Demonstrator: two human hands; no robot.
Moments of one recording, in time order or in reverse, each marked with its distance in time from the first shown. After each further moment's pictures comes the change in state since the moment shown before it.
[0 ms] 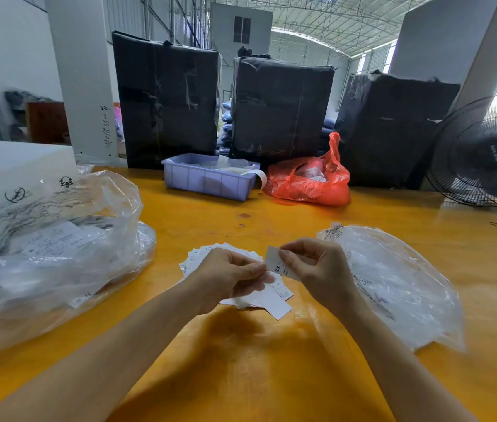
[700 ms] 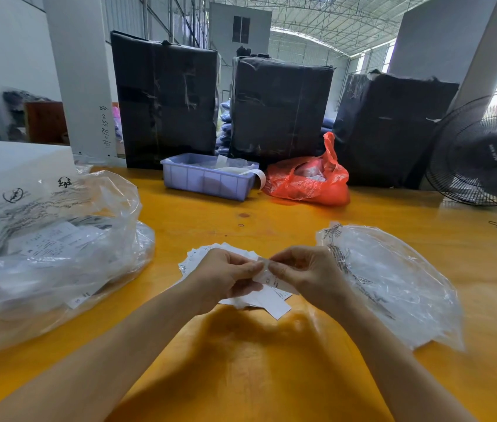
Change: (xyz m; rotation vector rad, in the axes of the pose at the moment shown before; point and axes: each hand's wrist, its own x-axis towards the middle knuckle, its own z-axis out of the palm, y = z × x) left_hand 0.002 -0.002 0.000 -0.013 0.053 -0.012; right_hand -0.003 -0.002 0.002 0.043 -0.195 0.075
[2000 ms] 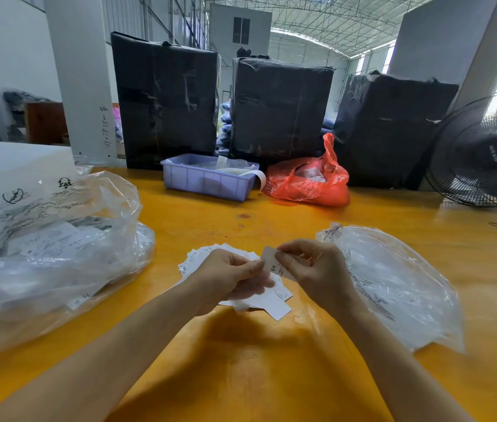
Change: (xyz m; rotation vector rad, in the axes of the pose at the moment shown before) left_hand -0.004 0.002 0.001 0.081 -0.066 0.011; right_hand 0.003 0.002 -0.001 -0.097 0.204 -0.130
